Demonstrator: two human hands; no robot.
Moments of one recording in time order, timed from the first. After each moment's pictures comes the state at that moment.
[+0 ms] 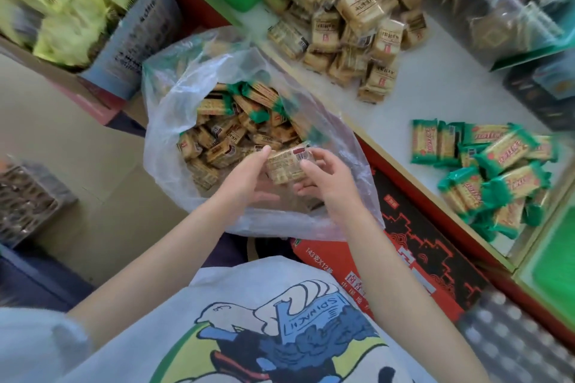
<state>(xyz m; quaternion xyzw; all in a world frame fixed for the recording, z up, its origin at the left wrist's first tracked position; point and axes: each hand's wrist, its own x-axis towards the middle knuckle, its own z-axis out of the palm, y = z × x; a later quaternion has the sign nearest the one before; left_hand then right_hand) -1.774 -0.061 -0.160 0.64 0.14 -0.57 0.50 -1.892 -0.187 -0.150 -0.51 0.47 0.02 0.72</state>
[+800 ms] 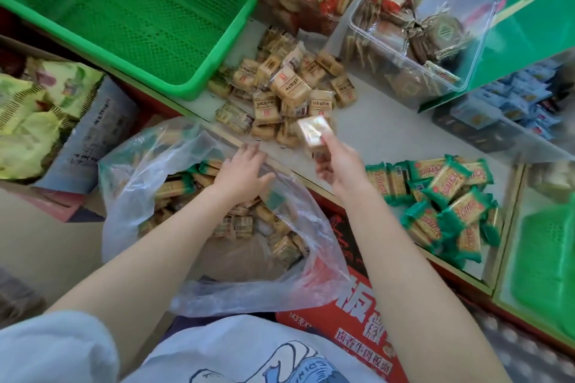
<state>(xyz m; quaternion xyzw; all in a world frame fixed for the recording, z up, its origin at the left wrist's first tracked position) -1.698 -0.199 -0.163 0.81 -0.47 -0.34 0.05 -1.845 -0.329 -0.104 -0.43 0.59 -0.12 0.67</state>
